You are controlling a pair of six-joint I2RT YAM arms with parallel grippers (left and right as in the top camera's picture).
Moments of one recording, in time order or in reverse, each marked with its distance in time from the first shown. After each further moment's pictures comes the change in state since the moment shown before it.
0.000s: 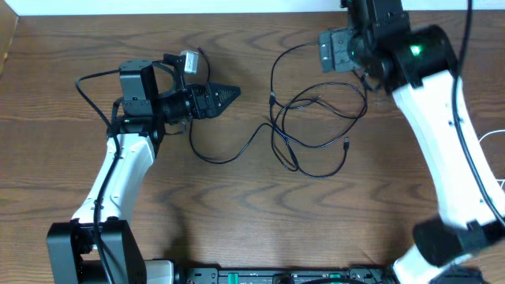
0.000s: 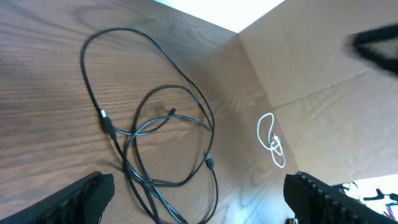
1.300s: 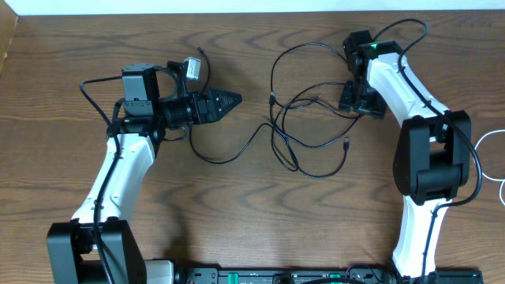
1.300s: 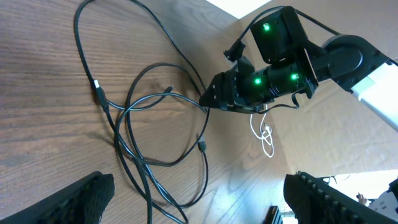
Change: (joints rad) left arm 0.000 0.000 0.000 -0.111 0.021 0.003; right arm -0.179 0.391 -0.301 0.039 -0.049 0.384
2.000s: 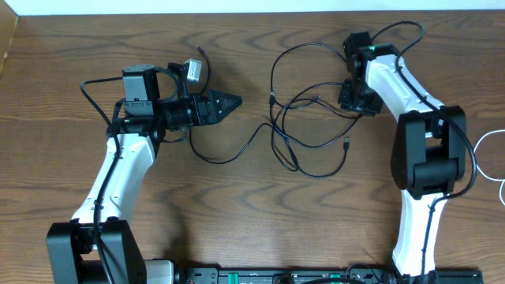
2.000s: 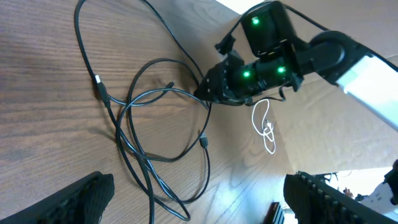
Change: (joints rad) left arm 0.000 0.000 0.000 -0.030 0.000 0.030; right arm -0.014 0.054 -0.001 0.087 -0.028 -0.016
